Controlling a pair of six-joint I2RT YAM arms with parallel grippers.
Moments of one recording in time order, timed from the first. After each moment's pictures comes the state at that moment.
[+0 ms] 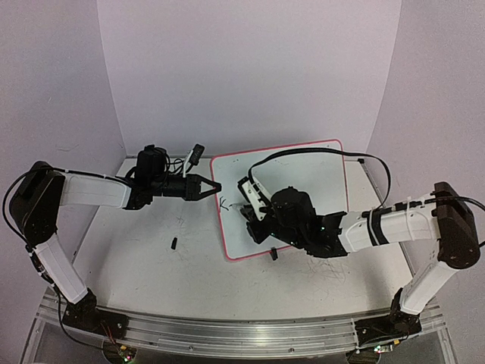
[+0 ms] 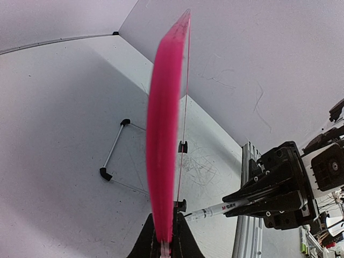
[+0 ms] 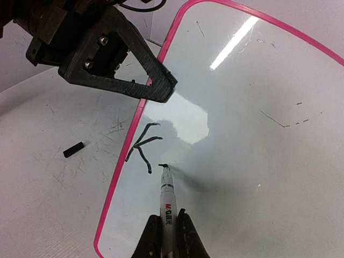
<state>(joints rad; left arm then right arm) -0.54 1.68 0.97 0.40 0.78 -0.39 1.07 1.65 0.96 0.31 0.34 -0.03</state>
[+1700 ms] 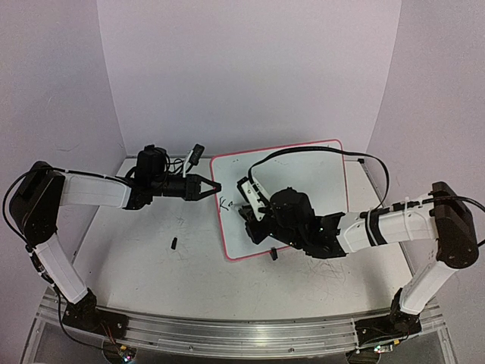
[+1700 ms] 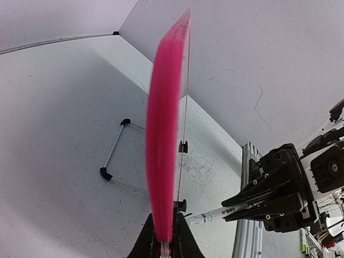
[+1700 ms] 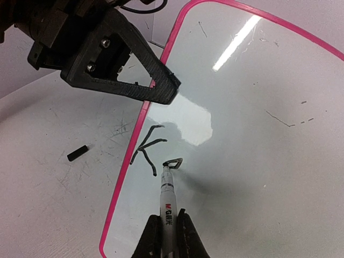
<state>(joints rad) -0.54 1.68 0.97 0.40 0.78 -0.39 1.07 1.66 0.96 0.33 0.33 -0.01</state>
